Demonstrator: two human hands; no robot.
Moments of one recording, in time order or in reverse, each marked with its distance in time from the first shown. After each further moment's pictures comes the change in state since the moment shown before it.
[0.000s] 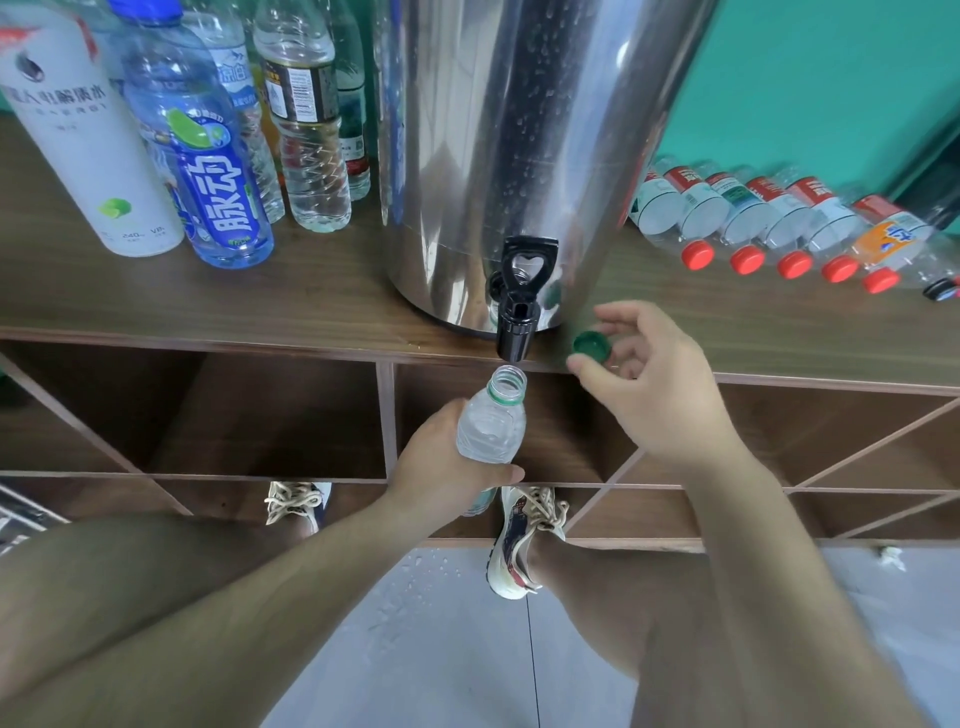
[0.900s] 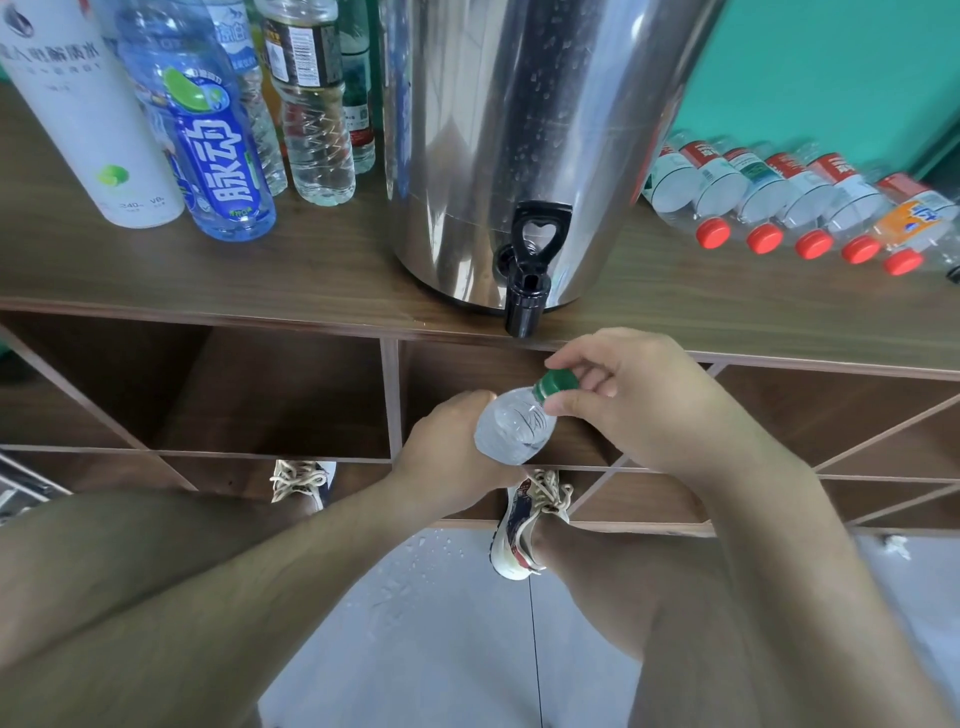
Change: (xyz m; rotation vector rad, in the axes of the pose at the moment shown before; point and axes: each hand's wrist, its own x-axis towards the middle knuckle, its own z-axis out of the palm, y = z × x) left_hand 0.007 -0.008 0.008 0.431 -0.026 0.176; right_hand -0.017 -0.029 -0.005 -0.235 -0.407 -0.041
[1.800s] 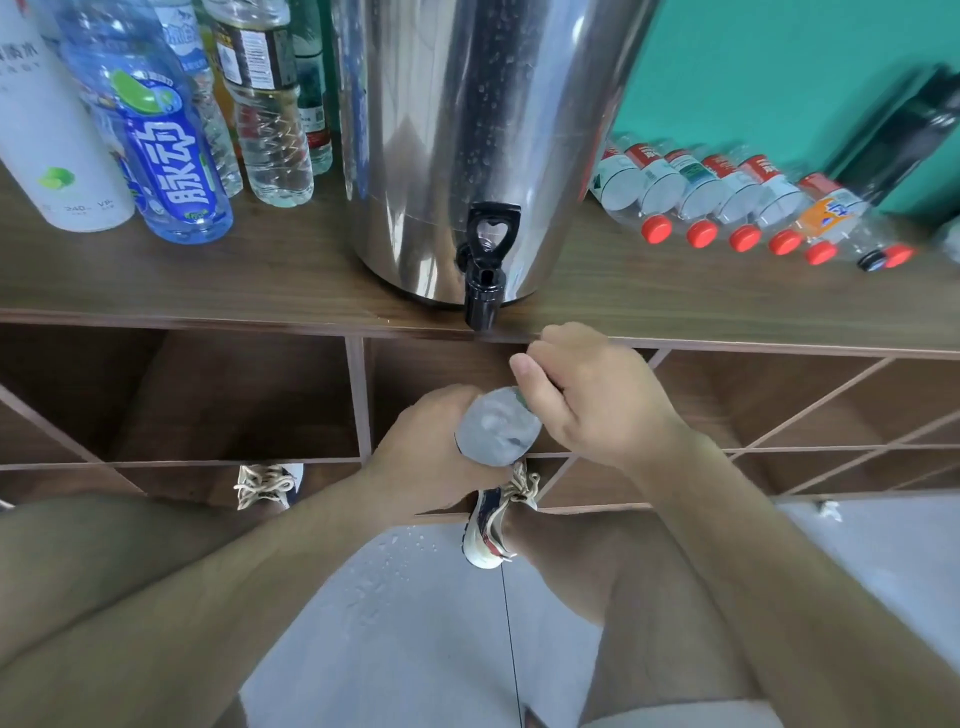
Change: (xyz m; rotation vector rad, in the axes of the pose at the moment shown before) left_hand -0.016 0.021 -0.015 -0.184 -0.063 0.181; right_hand -0.009 0.007 0.017 -0.349 0.283 -0.375
